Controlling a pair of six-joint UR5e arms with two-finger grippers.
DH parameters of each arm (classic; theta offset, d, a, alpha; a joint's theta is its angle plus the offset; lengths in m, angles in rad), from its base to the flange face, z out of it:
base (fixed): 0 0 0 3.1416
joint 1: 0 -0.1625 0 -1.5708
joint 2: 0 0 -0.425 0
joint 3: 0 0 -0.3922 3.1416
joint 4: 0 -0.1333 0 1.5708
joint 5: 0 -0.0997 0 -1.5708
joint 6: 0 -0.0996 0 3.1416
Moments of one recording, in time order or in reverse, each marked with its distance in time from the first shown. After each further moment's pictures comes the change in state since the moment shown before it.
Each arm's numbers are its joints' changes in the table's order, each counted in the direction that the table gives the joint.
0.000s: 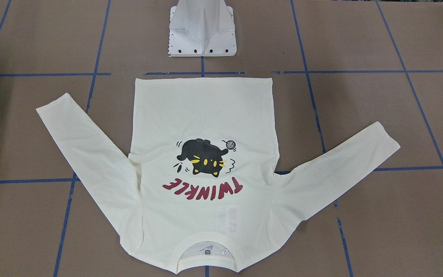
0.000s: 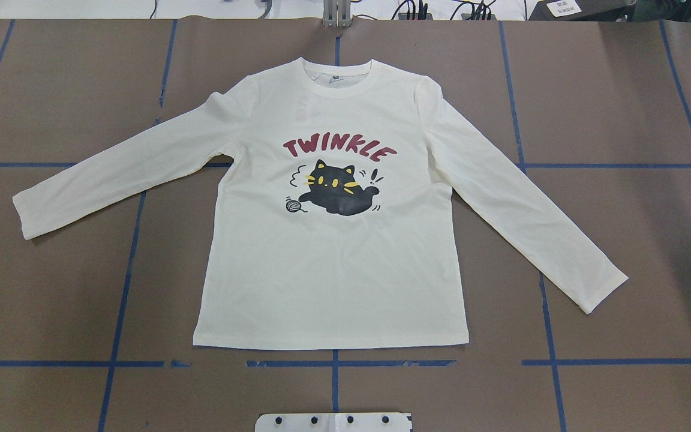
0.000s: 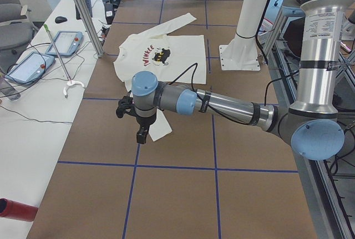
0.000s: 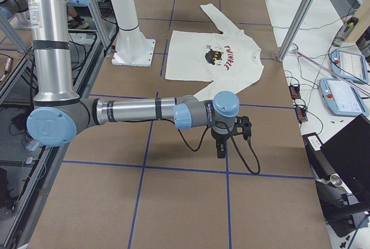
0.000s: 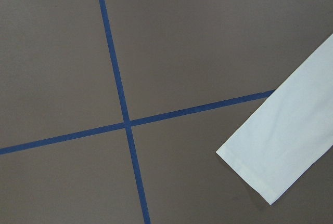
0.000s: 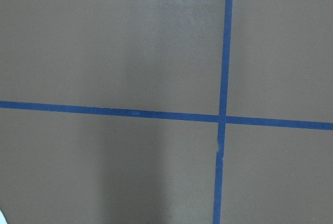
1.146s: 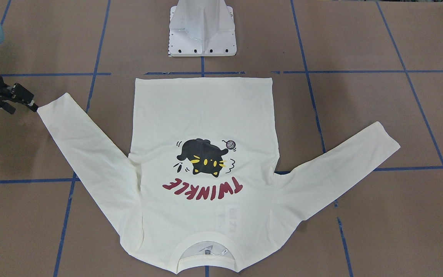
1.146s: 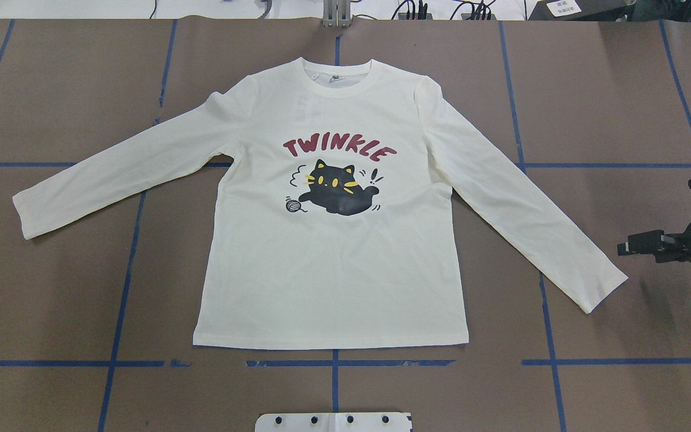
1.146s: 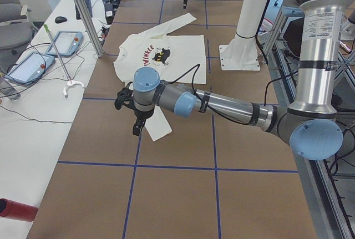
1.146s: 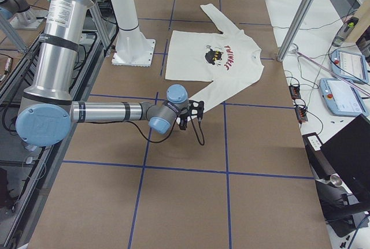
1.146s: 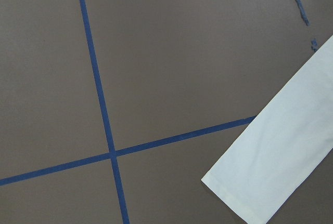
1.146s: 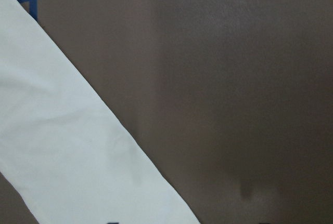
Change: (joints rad) left arm -0.013 -0.003 0.008 0.154 0.050 0.079; right arm 0.589 -0.297 0.101 -0.853 0.195 -1.028
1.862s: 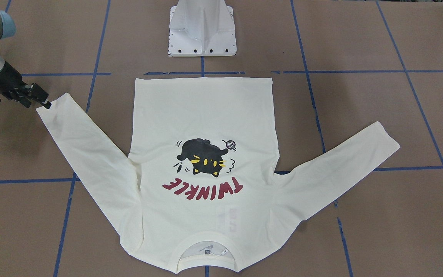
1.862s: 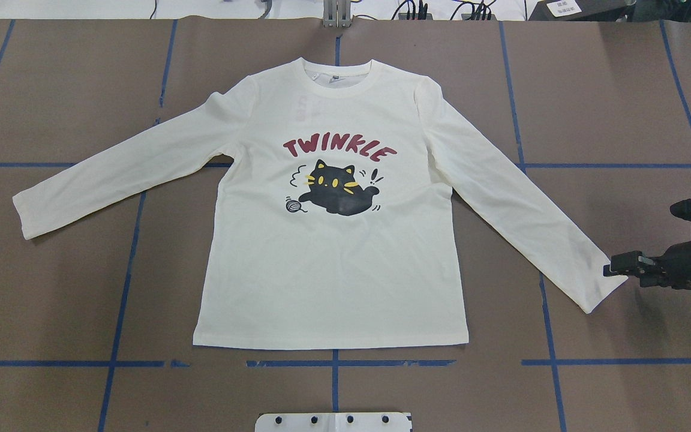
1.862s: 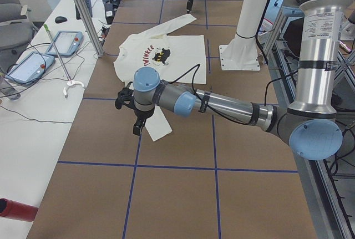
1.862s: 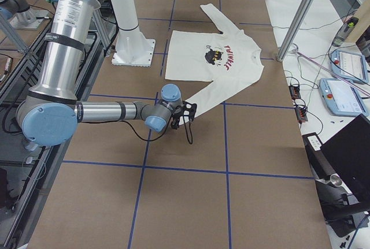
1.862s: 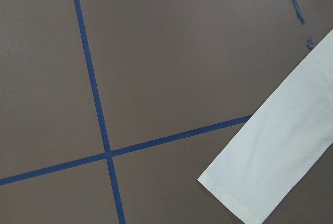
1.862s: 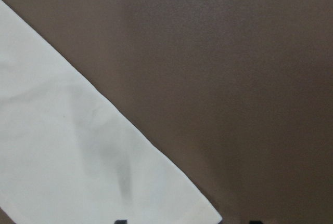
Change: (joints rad) left arm -0.006 0.000 0.001 0.000 0.000 0.000; right arm 0.117 -0.020 0.003 -0.006 0.093 -0.148
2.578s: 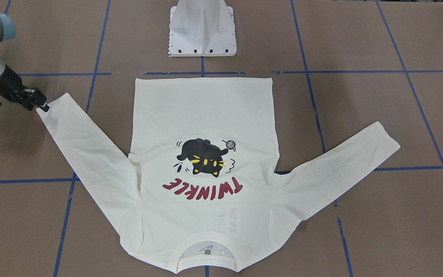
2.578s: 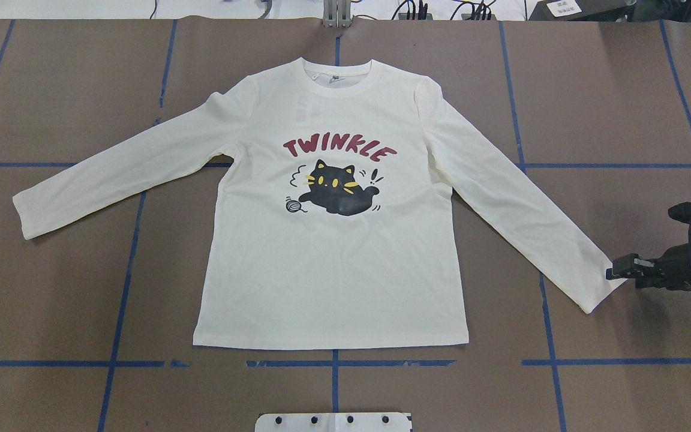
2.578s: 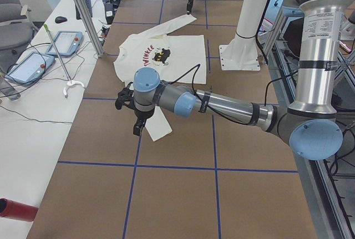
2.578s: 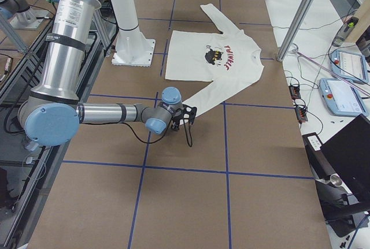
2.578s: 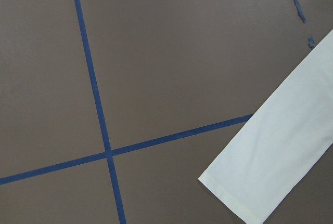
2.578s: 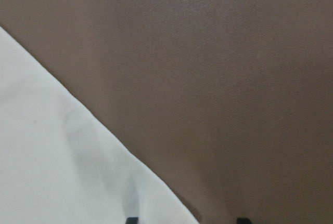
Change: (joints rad) left arm -0.001 0.001 0.001 0.001 -0.001 -0.001; right arm 0.006 0.014 -0.036 0.002 0.005 0.000
